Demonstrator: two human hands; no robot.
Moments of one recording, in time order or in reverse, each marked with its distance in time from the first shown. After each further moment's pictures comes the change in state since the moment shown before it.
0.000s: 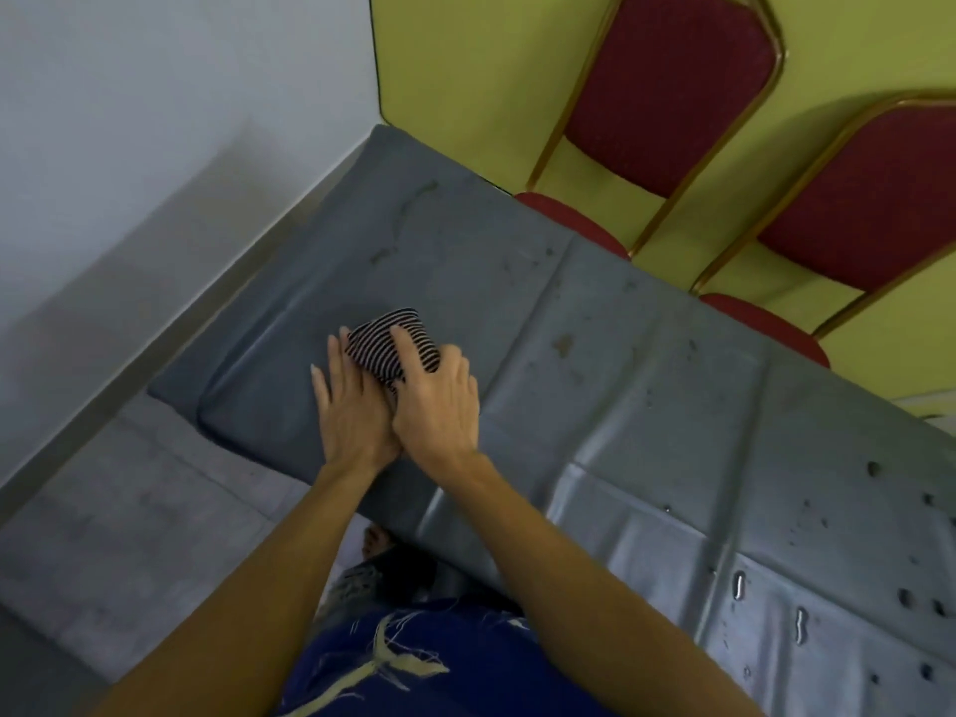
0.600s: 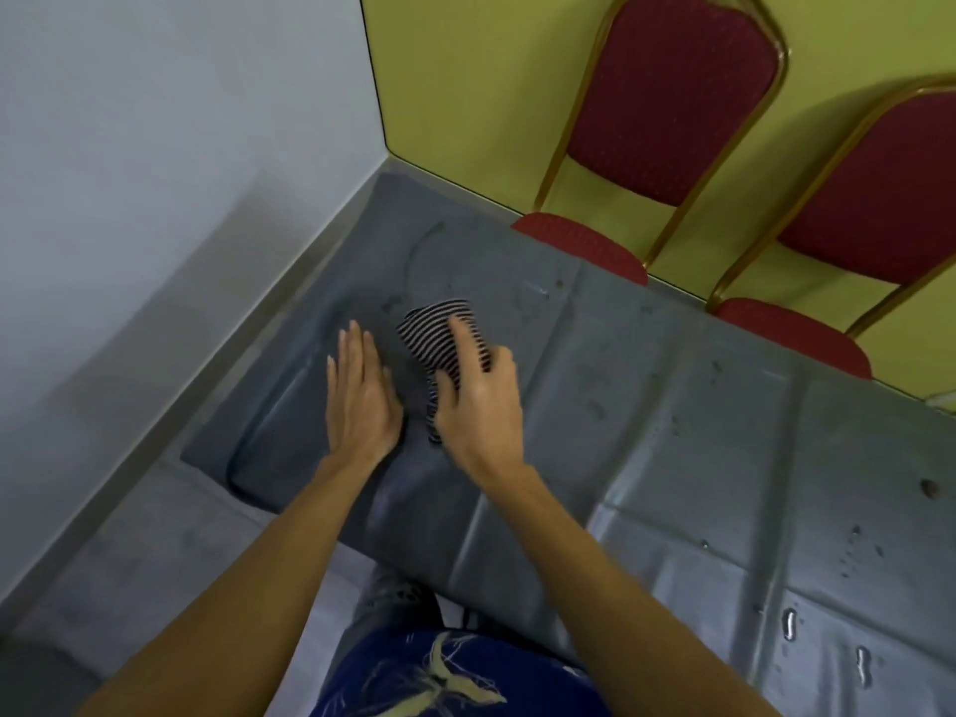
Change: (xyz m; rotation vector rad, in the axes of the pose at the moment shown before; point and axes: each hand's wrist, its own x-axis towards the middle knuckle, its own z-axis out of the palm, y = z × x) left_hand 0.069 -0.011 -0.030 -0.133 0.121 0.096; right_hand 0.043 0.013 -0.024 0.253 0.146 0.120
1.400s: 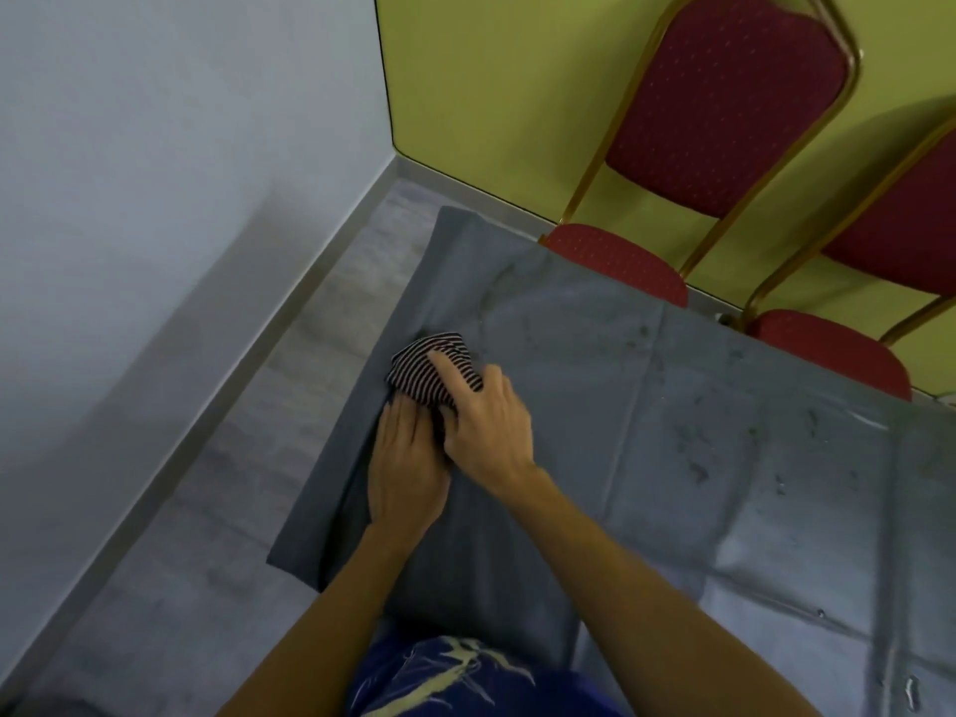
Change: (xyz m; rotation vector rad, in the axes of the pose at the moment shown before) left_hand 0.036 -0.073 -0.004 -0.069 0.018 0.216; right_hand 0.079 -0.064 0.095 -0.279 -0.214 -0.099
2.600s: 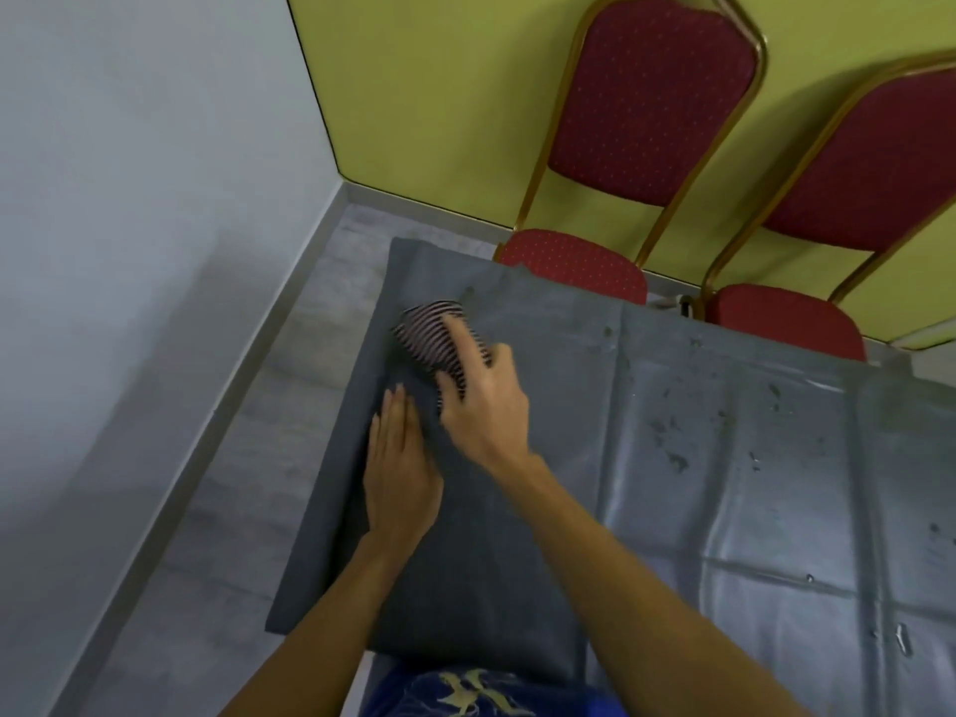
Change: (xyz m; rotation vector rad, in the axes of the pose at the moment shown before) left_hand 0.035 0.002 0.004 0.016 -0.042 0.063; right_hand 0.034 0.013 -0.020 0.241 0.257 0.218
